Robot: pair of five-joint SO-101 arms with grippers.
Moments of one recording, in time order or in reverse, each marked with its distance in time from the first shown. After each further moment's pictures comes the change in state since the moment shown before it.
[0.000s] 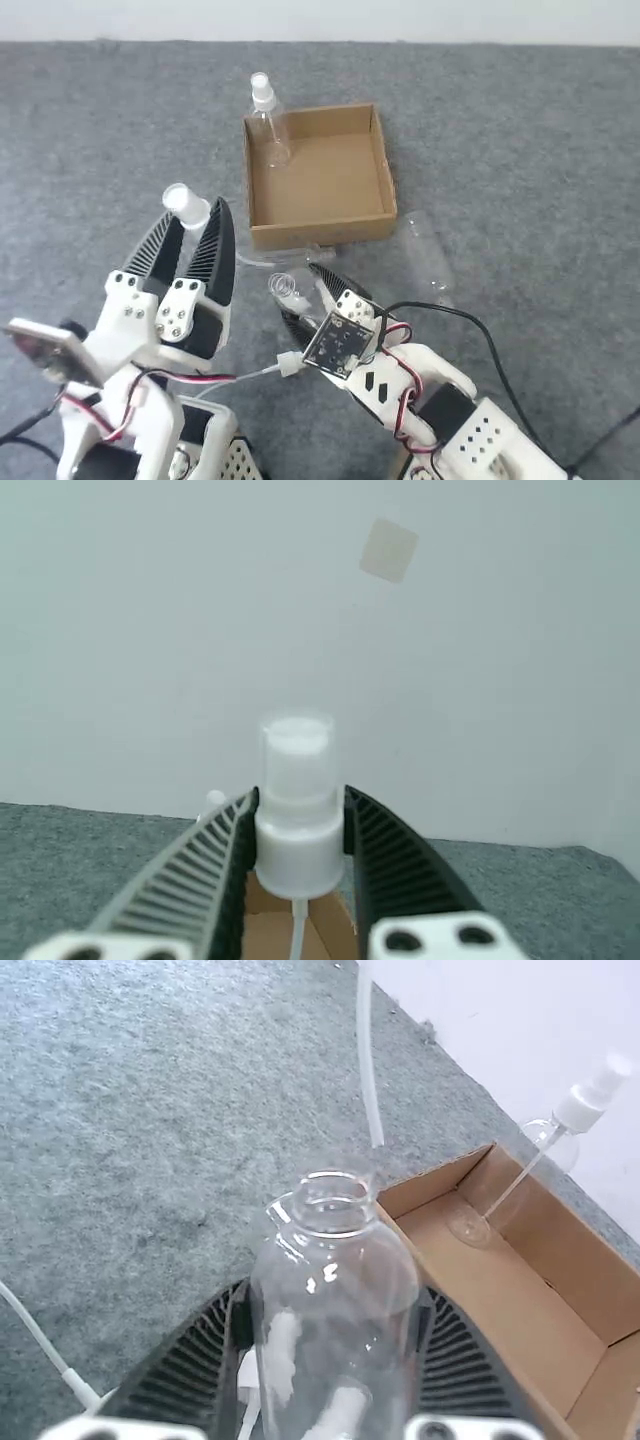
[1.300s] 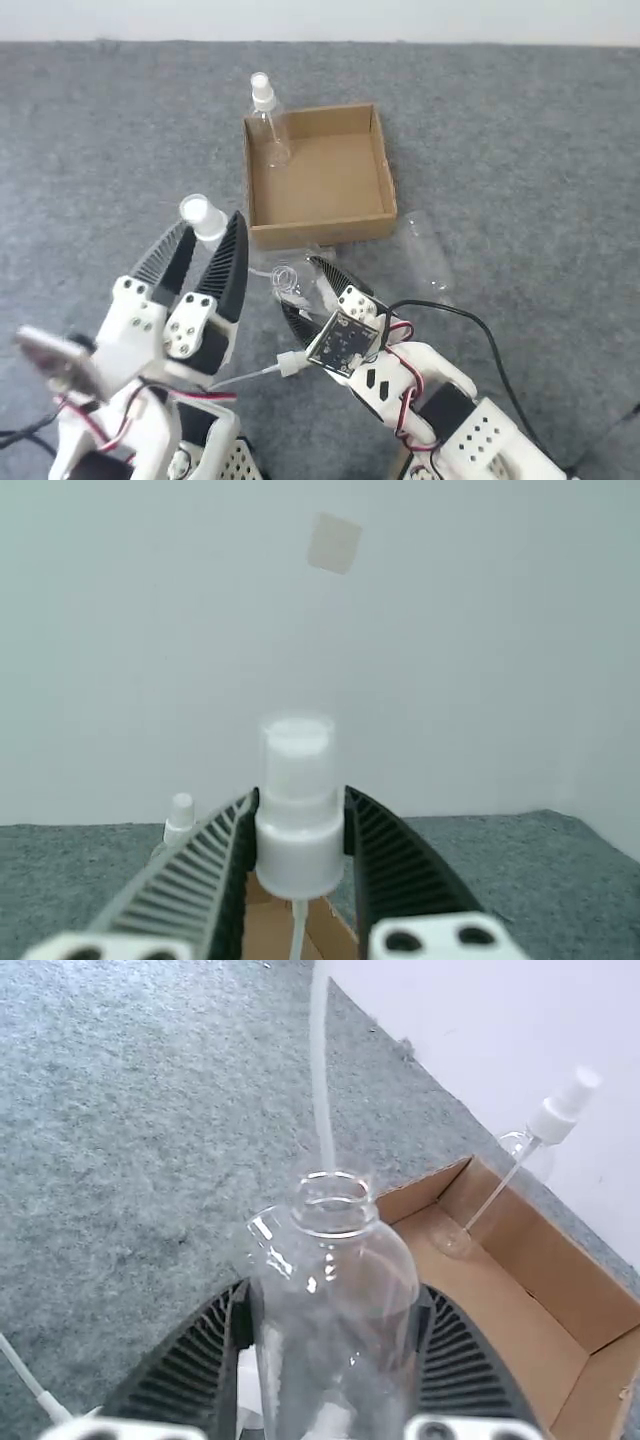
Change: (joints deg) left arm 5.6 0.0 -1.9 3.1 -4.0; right arm 1.0 0.0 1.4 -4.1 0.0
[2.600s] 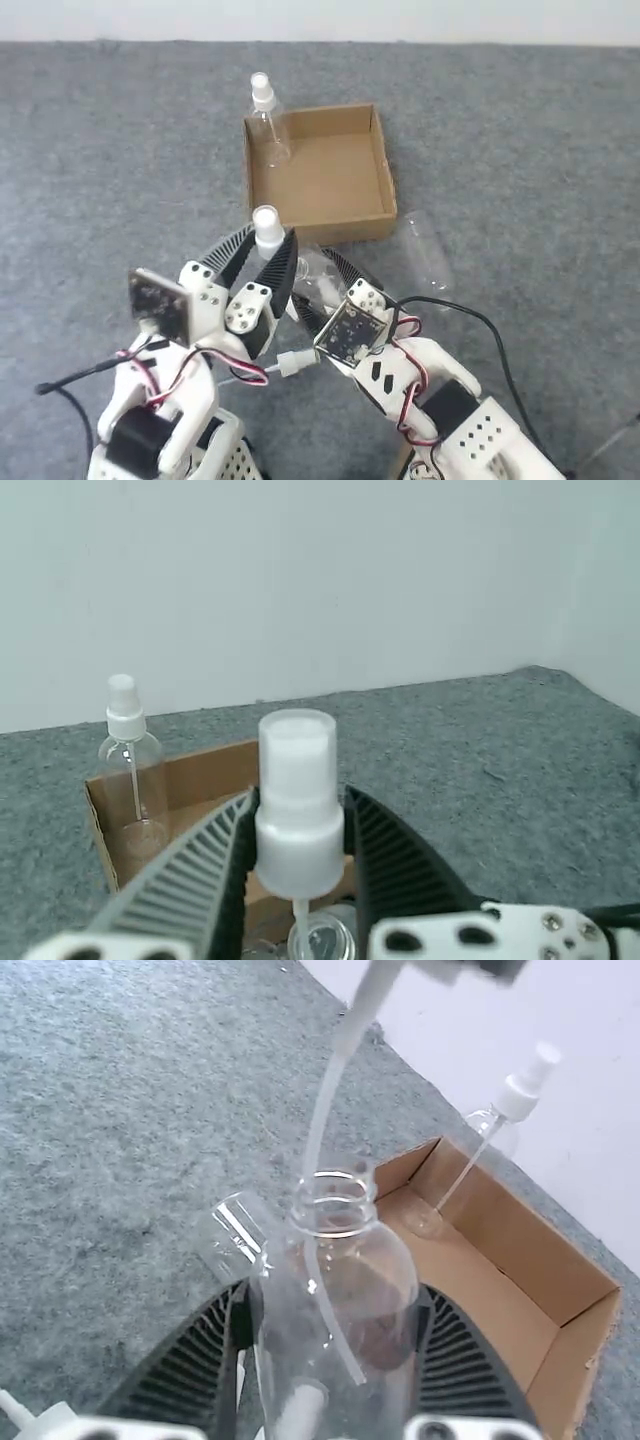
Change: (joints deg) left arm 6.6 0.1 14.9 -2.8 -4.3; right arm 3.6 0.0 0.0 0.0 0.2
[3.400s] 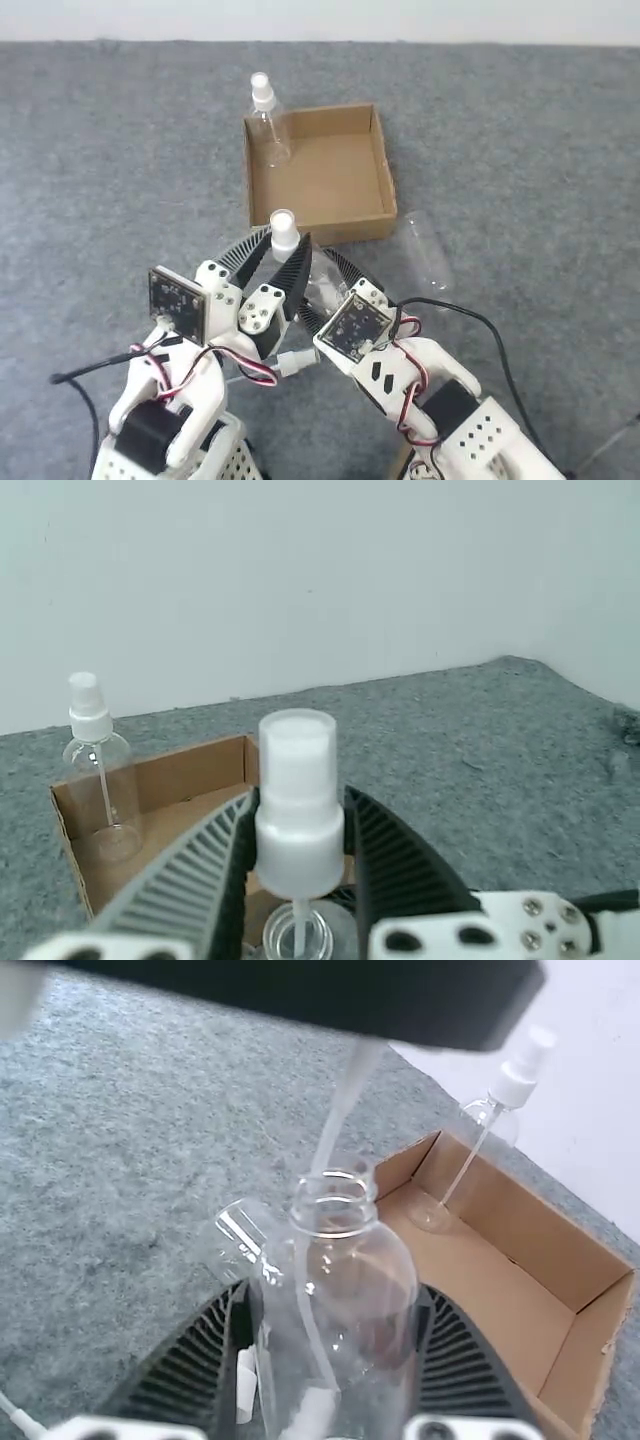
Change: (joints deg) left arm 3.2 0.0 3.1 -3.3 -0.4; right arm 0.1 0.0 0.0 0.0 -4.1
